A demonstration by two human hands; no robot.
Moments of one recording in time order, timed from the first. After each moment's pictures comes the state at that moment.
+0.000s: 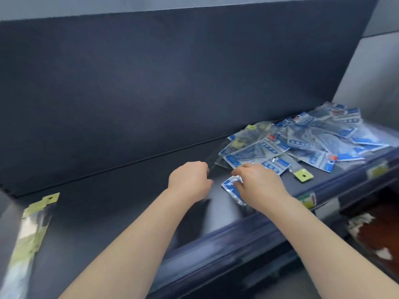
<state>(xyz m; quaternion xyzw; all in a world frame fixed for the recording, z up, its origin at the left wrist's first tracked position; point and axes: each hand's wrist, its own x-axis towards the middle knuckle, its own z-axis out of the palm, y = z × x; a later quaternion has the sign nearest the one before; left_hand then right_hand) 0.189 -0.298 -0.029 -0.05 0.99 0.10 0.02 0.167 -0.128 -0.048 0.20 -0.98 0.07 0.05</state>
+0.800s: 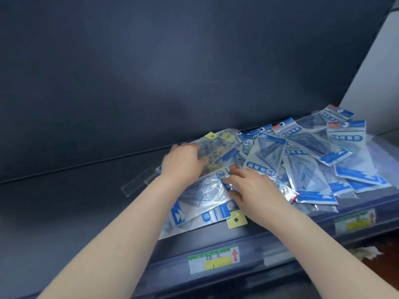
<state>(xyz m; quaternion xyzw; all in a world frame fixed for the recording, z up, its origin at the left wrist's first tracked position) 0.020 -0.143 -0.045 -0.16 0.98 0.10 -0.03 0.016 0.048 -0.073 0.36 -0.92 0.15 -0.01</state>
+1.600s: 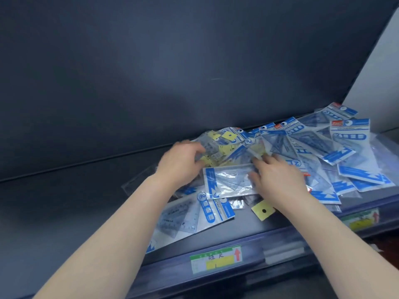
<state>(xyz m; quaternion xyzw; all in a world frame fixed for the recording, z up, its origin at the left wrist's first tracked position) 0.025 -0.157 -0.043 -0.09 0.99 0.13 -0.05 -0.022 0.065 -0.079 0.21 -0.98 0.06 0.04</state>
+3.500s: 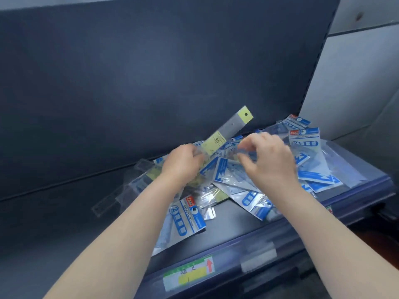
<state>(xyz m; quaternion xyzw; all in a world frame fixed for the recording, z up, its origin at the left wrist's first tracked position) -0.013 -0.095 -0.027 -0.13 0.95 0.27 -0.06 -0.022 0.100 -0.019 0.16 -0.93 0.26 0.22</state>
